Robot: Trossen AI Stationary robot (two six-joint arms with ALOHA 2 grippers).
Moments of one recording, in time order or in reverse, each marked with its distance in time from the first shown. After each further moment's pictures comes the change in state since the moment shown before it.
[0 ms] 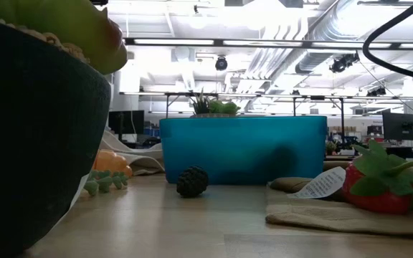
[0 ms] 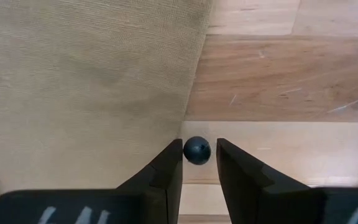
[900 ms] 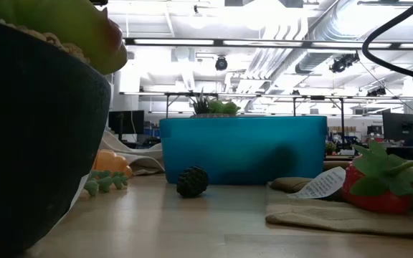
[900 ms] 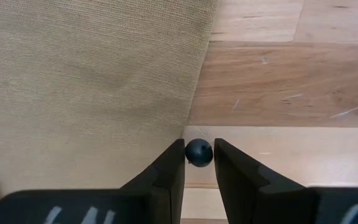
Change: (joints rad) left arm 0.000 0.000 0.000 -0.002 0.000 0.000; right arm 0.000 0.000 -0.001 -0.001 0.014 -0.004
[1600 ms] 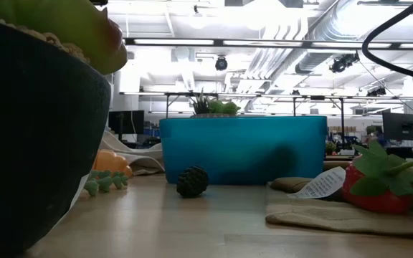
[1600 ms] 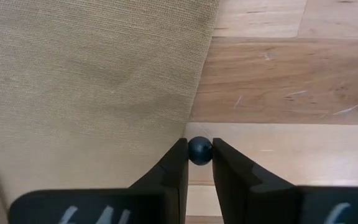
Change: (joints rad) left arm 0.000 0.000 0.000 0.000 0.000 0.000; right arm 0.000 0.000 0.000 0.006 -0.001 0.000
